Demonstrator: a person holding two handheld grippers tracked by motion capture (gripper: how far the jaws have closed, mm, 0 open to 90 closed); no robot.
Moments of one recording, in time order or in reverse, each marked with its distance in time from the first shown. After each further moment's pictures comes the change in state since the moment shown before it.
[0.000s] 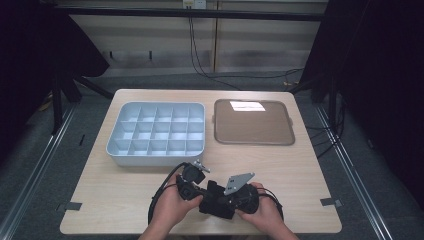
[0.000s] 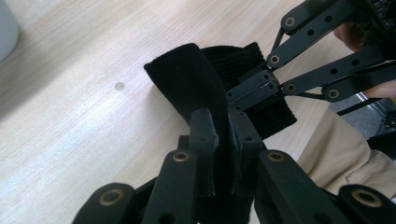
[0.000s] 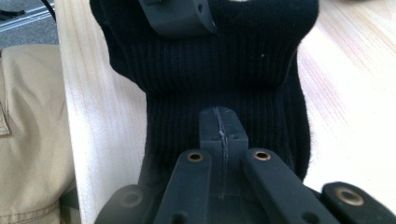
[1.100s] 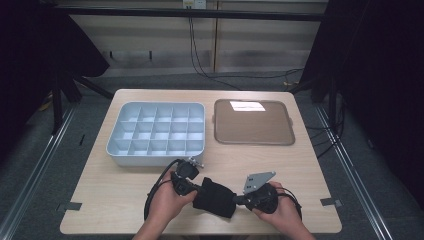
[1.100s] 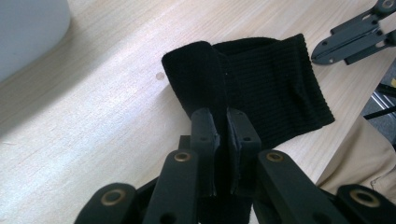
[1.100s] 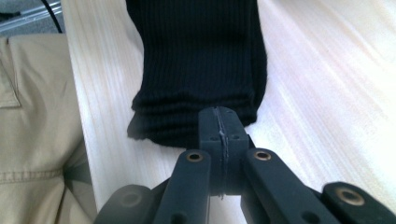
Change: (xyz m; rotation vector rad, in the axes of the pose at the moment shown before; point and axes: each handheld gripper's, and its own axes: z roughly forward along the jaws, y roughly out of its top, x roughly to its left) left arm 0.018 -0.003 -0.002 0.011 0.056 -0.052; right arm -0.011 -0.023 -0.039 -0.008 -0.019 0.011
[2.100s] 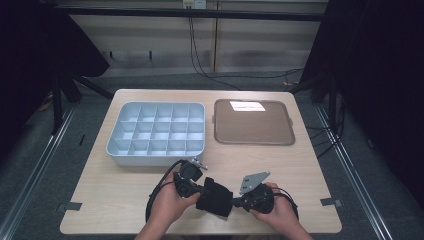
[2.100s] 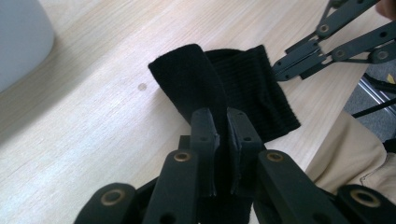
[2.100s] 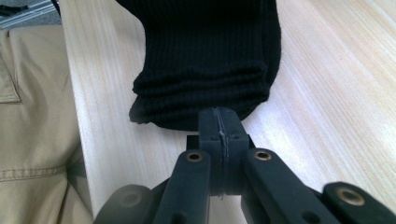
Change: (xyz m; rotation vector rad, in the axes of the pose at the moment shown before) left arm -0.015 0.004 -0.005 -0.021 -0.010 0.053; right arm -0.001 -0.001 0.013 0.034 0.032 0.010
